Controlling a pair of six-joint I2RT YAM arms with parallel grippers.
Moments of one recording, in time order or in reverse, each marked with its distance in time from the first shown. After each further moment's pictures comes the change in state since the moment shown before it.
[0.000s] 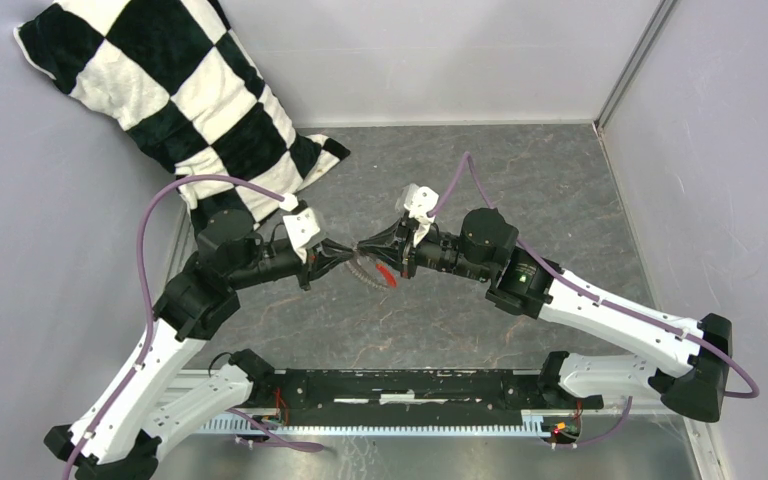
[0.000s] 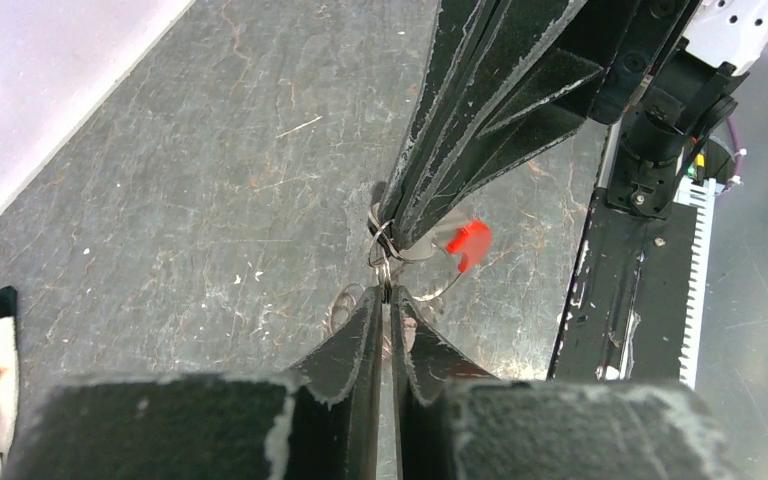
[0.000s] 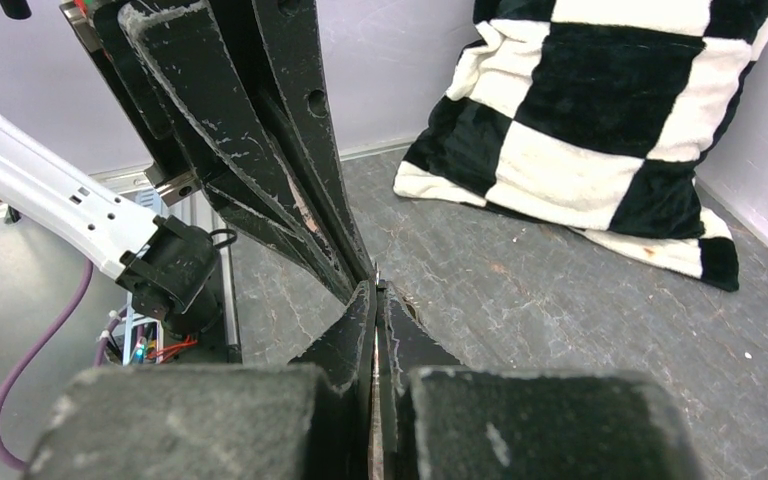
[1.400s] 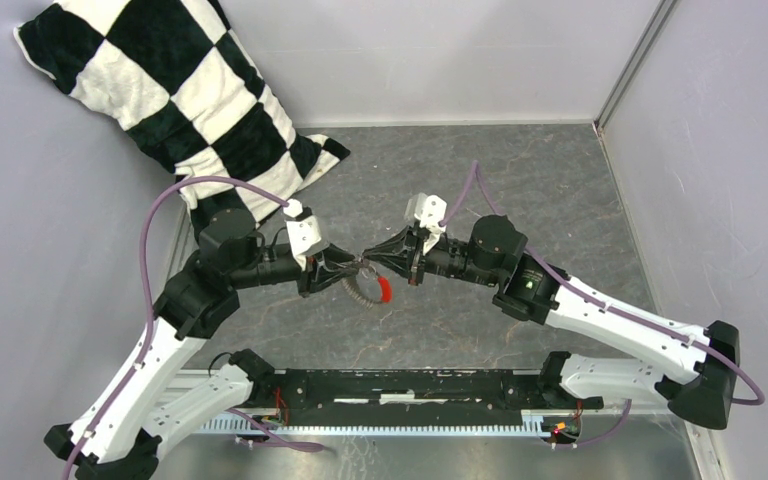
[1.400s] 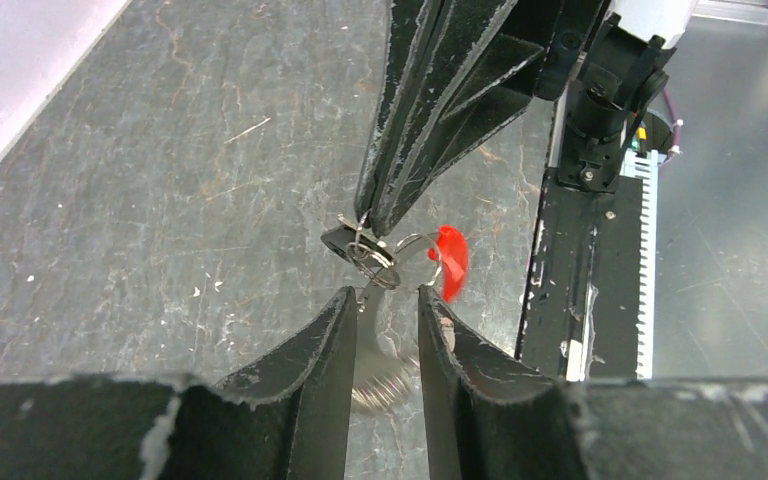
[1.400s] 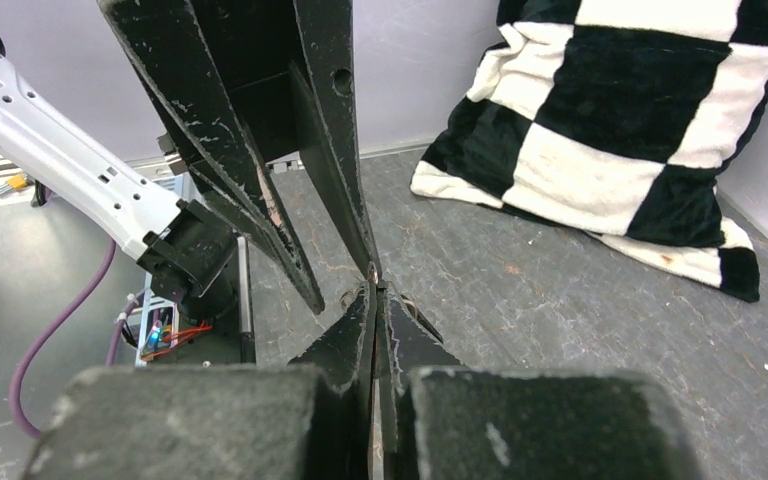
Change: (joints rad) left arm 0.000 0.004 0.012 -0.046 0.105 0.038; right arm -0.019 -0.058 -0.077 0.039 -0.056 -0.003
